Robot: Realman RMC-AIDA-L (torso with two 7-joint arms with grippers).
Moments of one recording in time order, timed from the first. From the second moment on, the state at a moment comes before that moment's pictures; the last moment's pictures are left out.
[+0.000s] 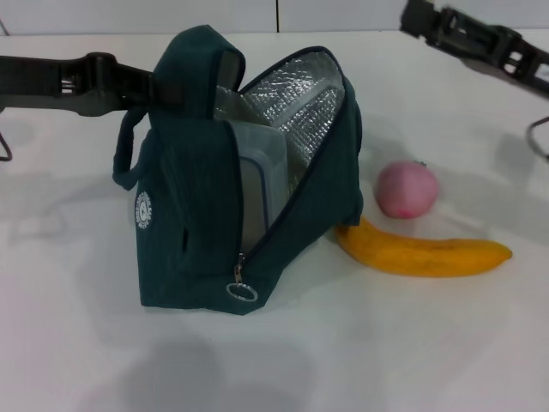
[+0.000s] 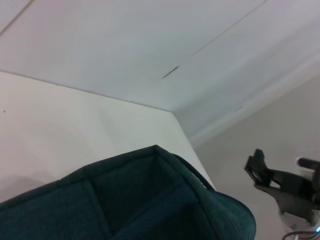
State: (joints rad) left arm -0.59 -1.94 0.71 0.94 1.93 1.80 -2.47; right arm 0.62 1.84 -1.84 -0.37 -0.38 -1.48 1.61
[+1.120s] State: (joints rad) left arm -0.60 -1.94 0.71 0.93 1.94 1.79 -2.46; right arm 0.85 1.91 -1.21 -1.26 -2.36 -1.89 1.99
